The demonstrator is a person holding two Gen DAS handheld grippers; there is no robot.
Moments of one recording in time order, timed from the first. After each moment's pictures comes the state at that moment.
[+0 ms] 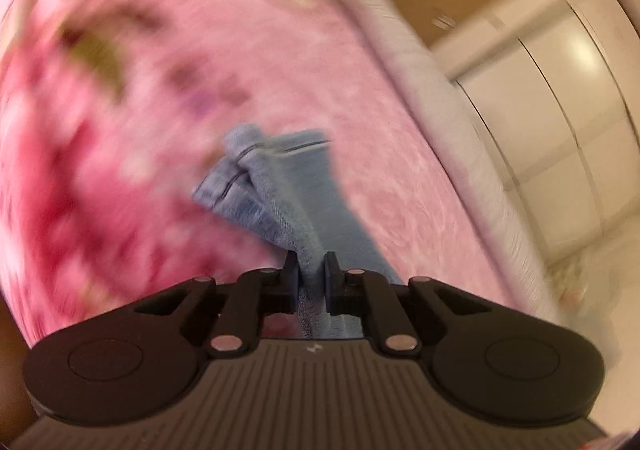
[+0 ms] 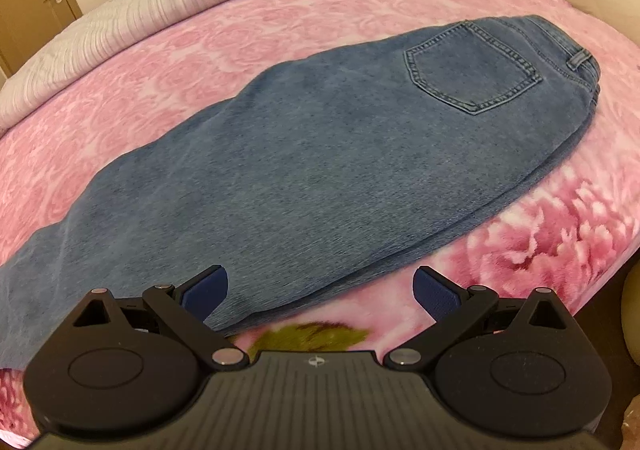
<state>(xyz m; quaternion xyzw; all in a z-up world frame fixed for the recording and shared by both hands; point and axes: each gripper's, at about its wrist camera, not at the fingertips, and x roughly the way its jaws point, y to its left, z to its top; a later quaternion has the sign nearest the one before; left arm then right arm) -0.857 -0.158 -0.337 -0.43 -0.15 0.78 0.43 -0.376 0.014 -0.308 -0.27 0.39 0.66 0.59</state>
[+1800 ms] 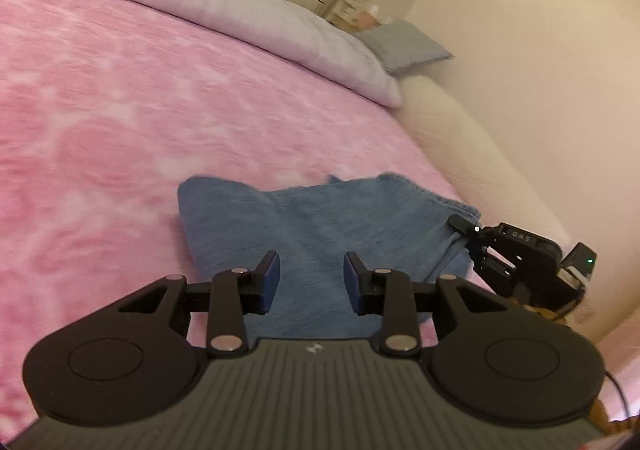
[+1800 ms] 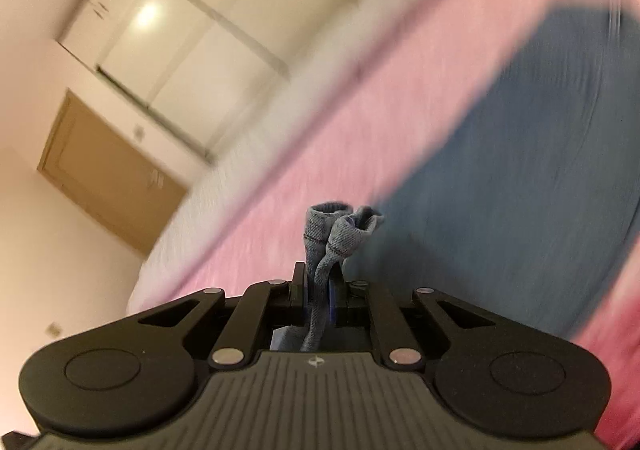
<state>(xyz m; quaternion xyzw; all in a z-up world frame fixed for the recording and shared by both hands) -0.693 -0.023 -0.282 -0.41 0.07 0.46 0.78 -0.290 0.052 -0.280 0.07 0.44 0.73 0.51</state>
